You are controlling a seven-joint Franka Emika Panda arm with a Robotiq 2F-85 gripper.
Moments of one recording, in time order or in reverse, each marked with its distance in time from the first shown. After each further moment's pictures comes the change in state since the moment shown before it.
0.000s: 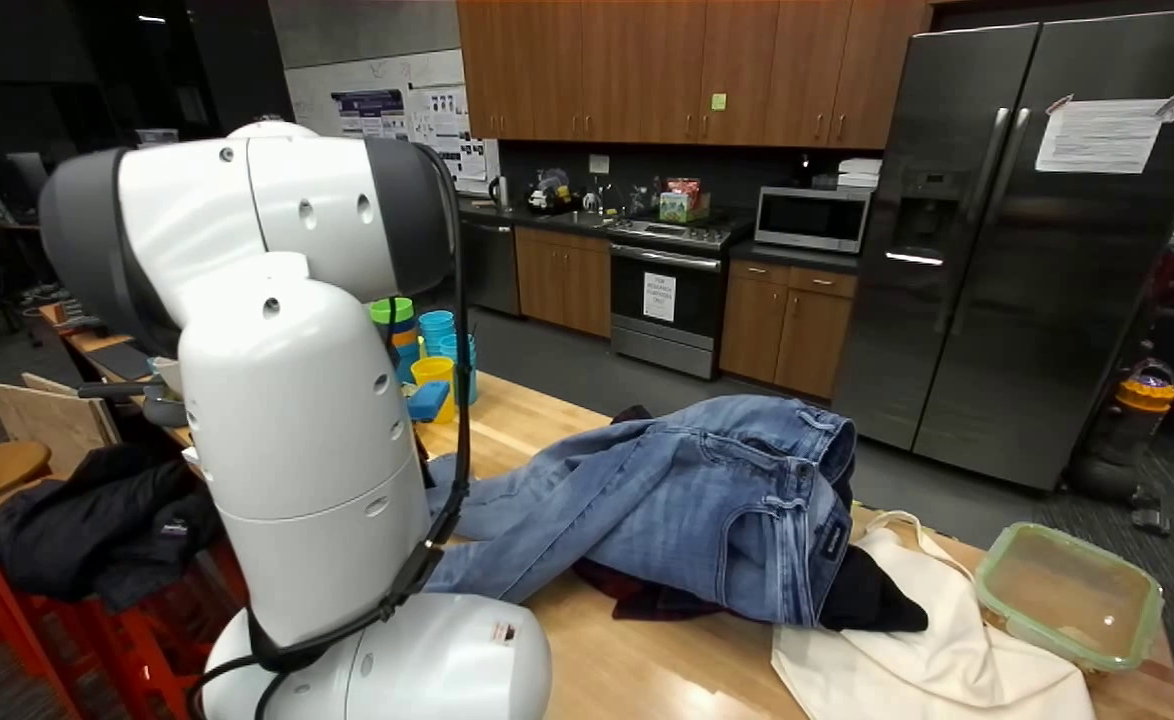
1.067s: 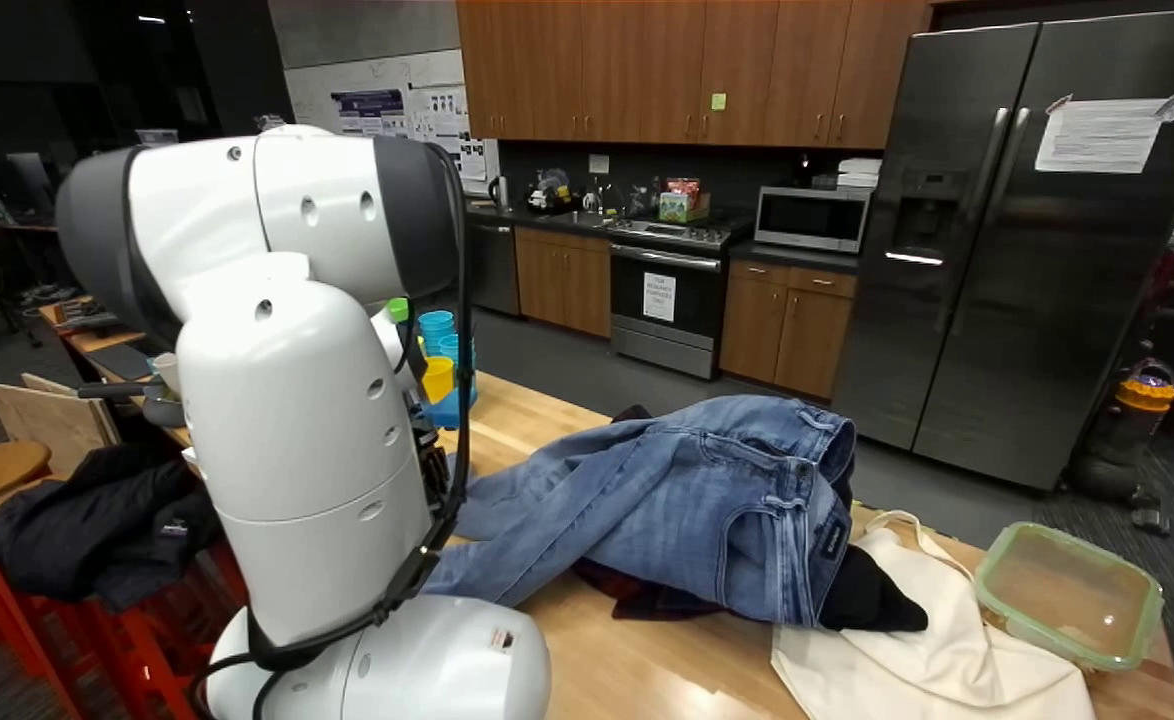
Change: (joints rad) arm -0.055 -0.006 -0.029 -0.034 0.047 0.040 -0.009
